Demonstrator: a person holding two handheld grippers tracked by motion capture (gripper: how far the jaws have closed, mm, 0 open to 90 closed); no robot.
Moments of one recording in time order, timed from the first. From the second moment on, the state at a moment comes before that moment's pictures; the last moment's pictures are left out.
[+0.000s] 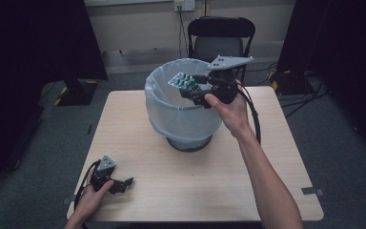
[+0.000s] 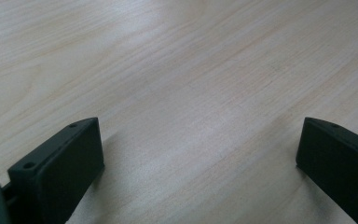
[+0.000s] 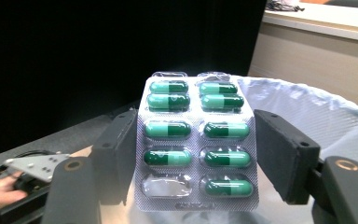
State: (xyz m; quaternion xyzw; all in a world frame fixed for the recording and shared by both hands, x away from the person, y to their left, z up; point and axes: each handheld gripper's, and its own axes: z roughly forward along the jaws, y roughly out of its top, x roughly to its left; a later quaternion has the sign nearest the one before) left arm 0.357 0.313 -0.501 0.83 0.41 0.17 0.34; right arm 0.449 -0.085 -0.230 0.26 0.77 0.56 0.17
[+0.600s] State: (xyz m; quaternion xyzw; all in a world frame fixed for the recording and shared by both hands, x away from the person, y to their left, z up) left arm 0.357 0.313 -0.501 0.83 0.41 0.17 0.34; right arm 0.495 -0.087 -0.240 0.33 0.77 0.52 0.18
